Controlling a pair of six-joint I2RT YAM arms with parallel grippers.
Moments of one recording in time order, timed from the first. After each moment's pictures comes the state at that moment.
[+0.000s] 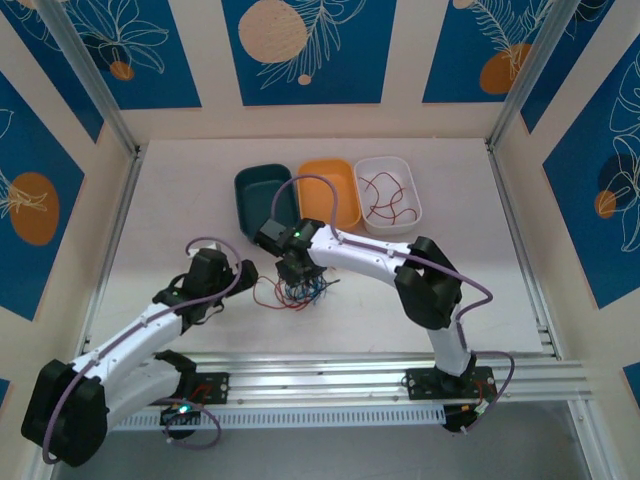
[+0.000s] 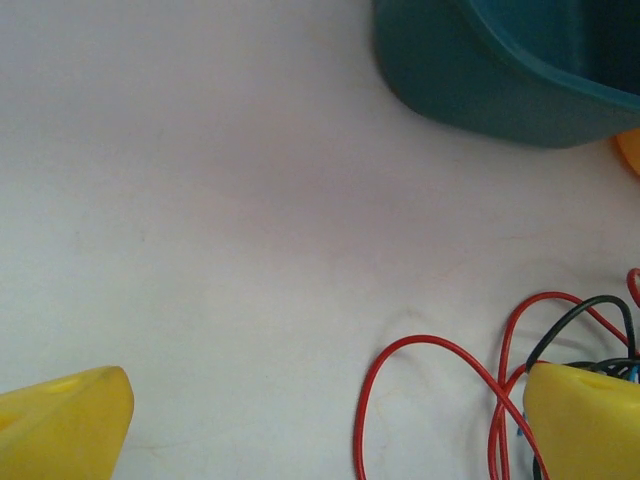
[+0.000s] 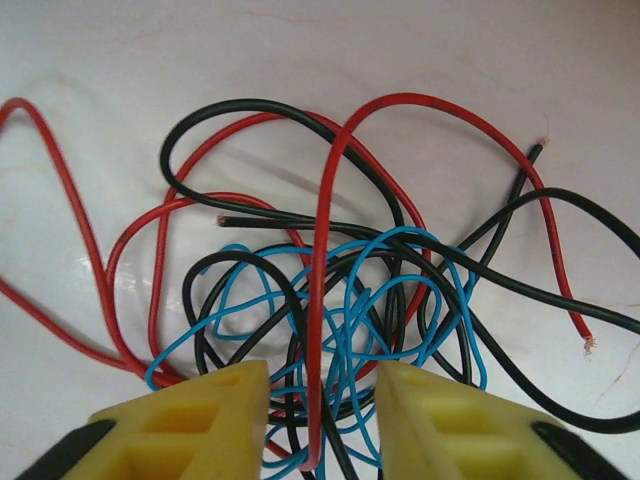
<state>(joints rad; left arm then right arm) -0.44 0.96 0.42 -0.30 -0.11 -0.75 1.01 2.00 1.62 -1.02 0.19 0.53</state>
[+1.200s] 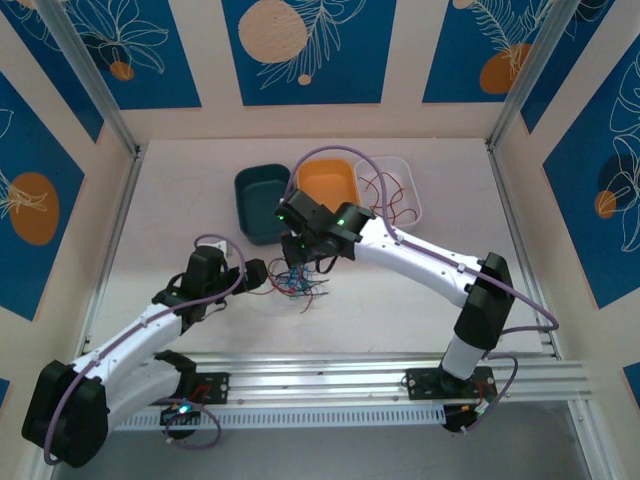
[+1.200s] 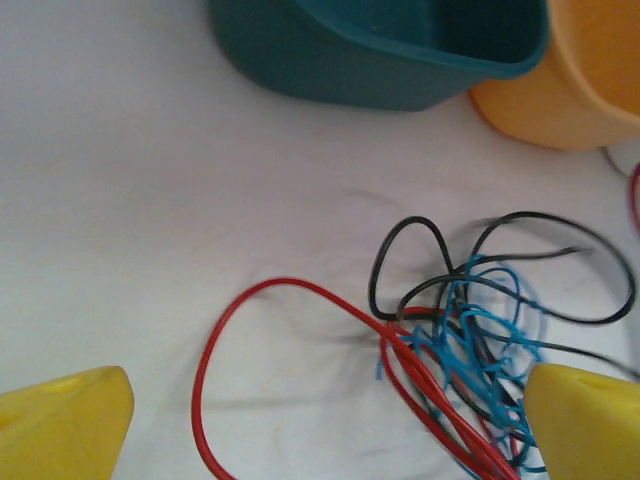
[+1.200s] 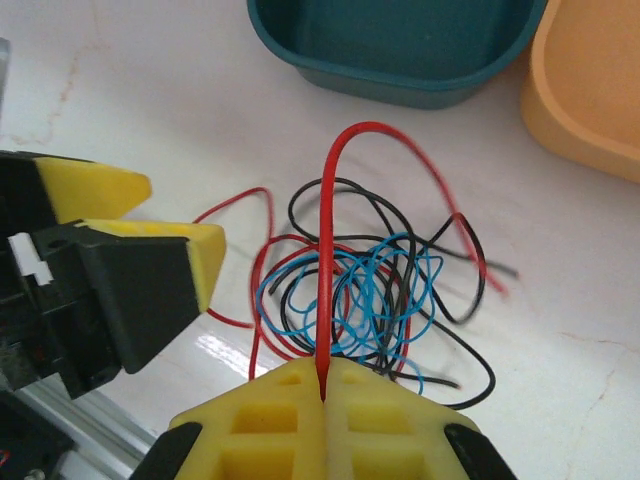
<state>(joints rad) -0.42 0.96 0.42 -0.18 0.11 -0.67 0.98 1.69 1.59 -0.92 0.09 0.52</state>
